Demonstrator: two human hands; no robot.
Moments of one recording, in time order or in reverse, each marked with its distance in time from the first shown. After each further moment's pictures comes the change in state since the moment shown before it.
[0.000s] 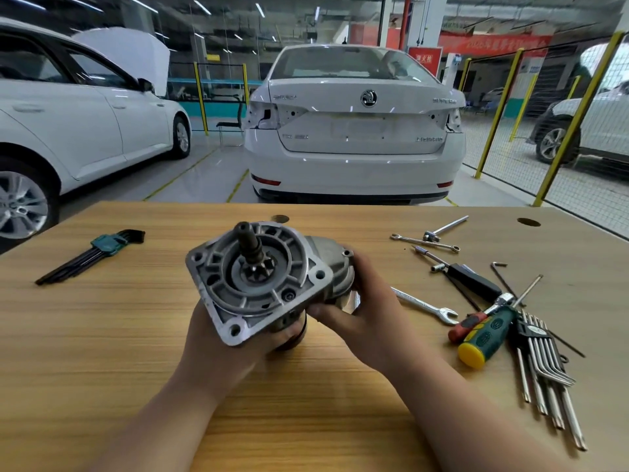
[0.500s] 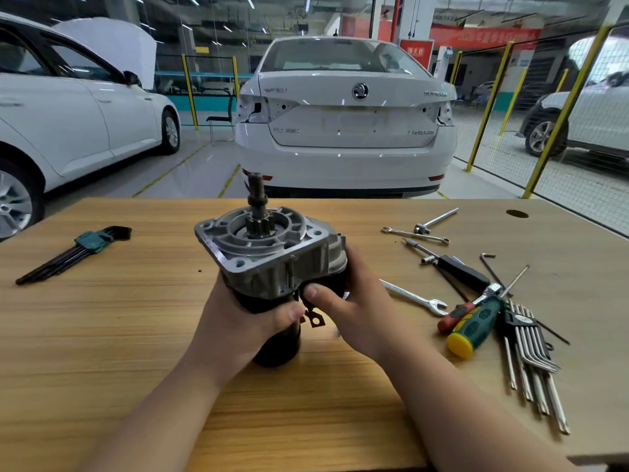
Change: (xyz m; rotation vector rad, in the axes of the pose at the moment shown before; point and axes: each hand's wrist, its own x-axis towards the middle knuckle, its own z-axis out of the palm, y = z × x) left_hand 0.013 0.004 0.017 -0.125 -0.147 -0.202; right_hand 0.004 0.012 -0.005 0.059 -0.061 0.172
